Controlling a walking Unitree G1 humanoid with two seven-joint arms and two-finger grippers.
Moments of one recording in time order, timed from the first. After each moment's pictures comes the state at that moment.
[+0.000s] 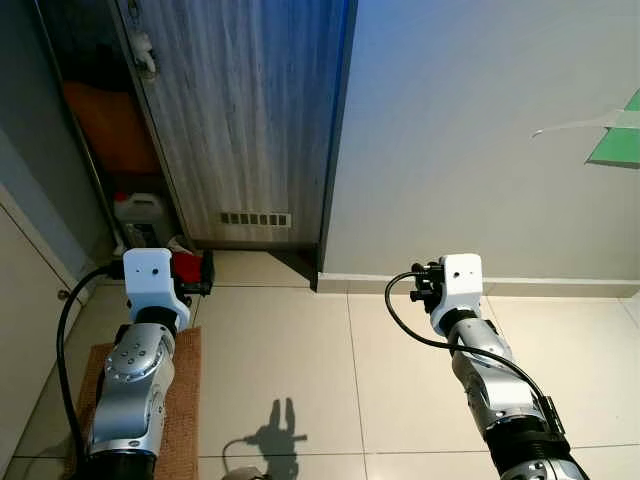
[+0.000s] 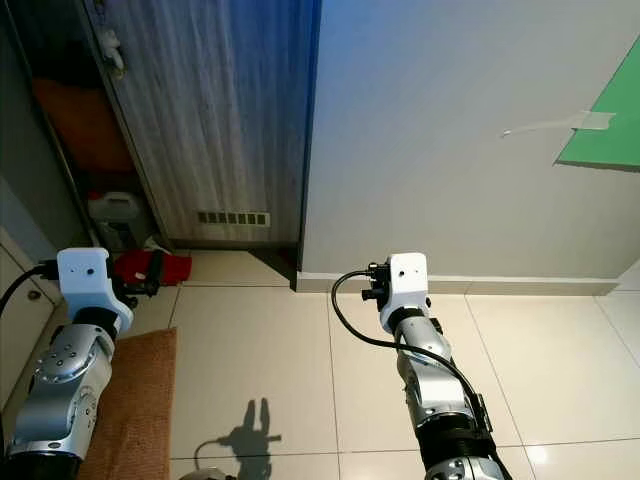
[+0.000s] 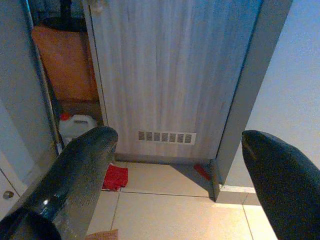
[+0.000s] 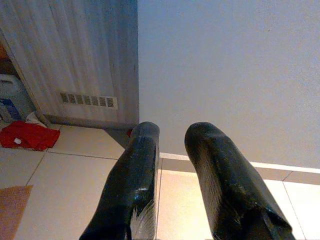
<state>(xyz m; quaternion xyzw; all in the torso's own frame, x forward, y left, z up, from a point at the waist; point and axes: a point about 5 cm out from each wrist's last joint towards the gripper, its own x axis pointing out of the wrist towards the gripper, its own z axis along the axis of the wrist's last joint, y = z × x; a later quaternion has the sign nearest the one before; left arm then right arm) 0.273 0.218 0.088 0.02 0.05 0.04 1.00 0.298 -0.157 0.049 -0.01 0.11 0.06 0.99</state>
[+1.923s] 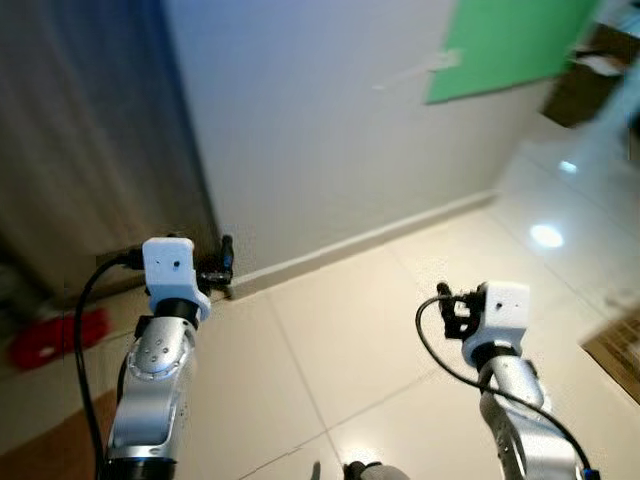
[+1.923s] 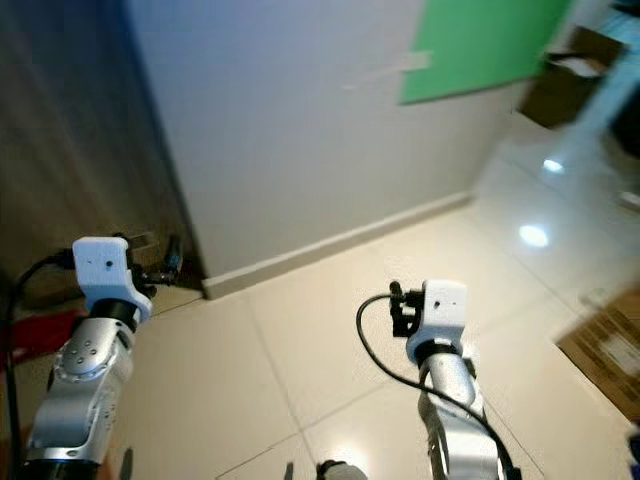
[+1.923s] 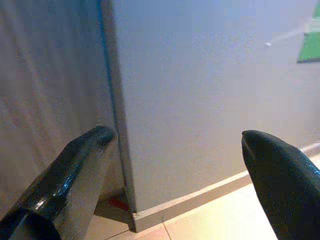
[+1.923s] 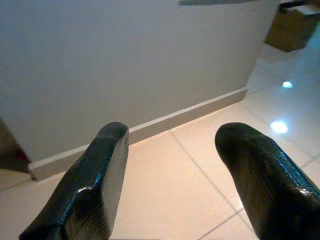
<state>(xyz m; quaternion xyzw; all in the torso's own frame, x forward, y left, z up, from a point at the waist) 0.270 0.186 0.109 0.04 0.00 0.02 1.00 0.246 -0.179 0.068 0.00 0.10 -0.02 0.99</state>
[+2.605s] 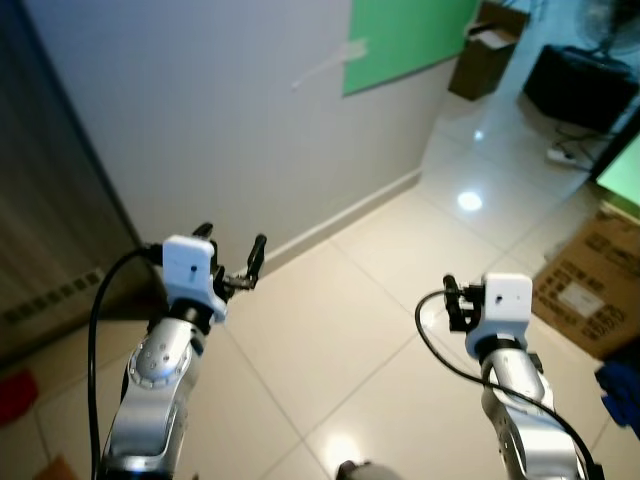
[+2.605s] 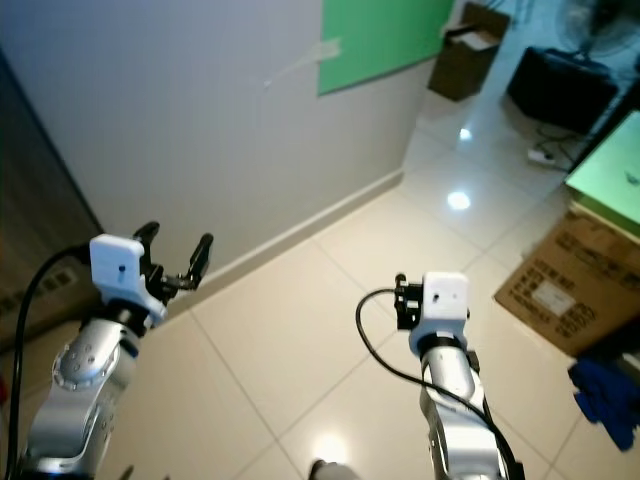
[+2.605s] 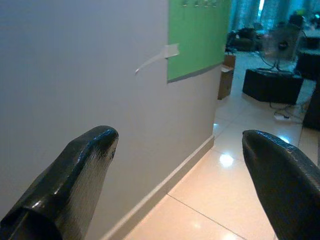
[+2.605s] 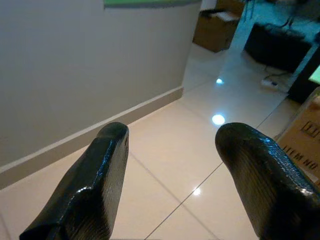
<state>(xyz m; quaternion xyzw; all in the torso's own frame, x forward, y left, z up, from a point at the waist) 0.262 0.166 0.122 0.04 -0.05 -0.11 0.99 0.249 -0.179 0.078 -0.06 0.08 -0.04 0.99</state>
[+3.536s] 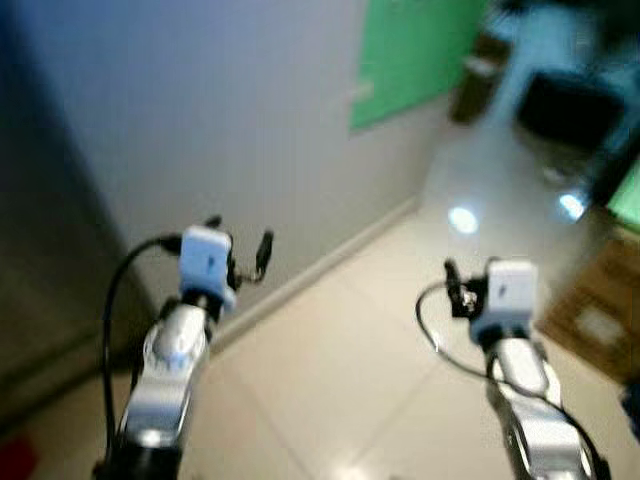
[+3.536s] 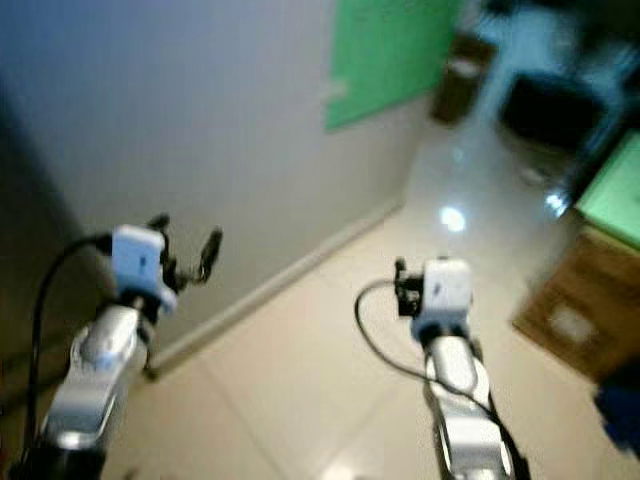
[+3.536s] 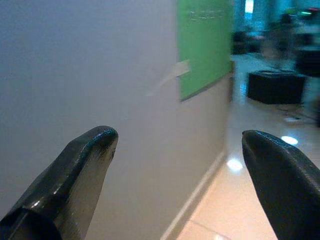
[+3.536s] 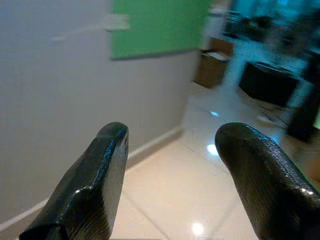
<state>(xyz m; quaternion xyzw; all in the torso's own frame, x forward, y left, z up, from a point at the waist) 0.279 0.154 0.119 0.06 -0.05 -0.12 0.99 0.254 -0.181 0.095 -0.06 0.03 -0.03 1.00</state>
